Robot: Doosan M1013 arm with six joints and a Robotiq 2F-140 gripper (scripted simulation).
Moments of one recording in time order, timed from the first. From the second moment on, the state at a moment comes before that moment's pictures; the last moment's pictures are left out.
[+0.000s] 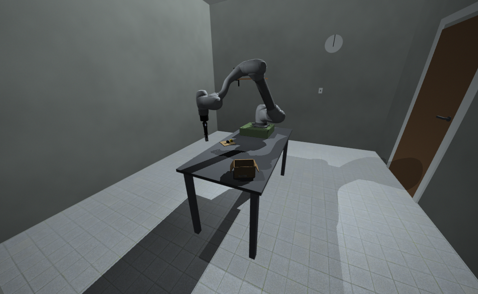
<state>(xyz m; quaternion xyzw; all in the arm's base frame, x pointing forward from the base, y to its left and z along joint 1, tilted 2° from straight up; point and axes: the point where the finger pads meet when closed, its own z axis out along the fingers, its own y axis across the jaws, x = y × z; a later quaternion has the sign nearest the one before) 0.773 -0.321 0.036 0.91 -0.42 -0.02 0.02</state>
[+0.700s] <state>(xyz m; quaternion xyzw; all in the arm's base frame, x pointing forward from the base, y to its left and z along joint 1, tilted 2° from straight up) 0.538 -0.265 0.033 0.97 -0.23 -0.01 0.01</state>
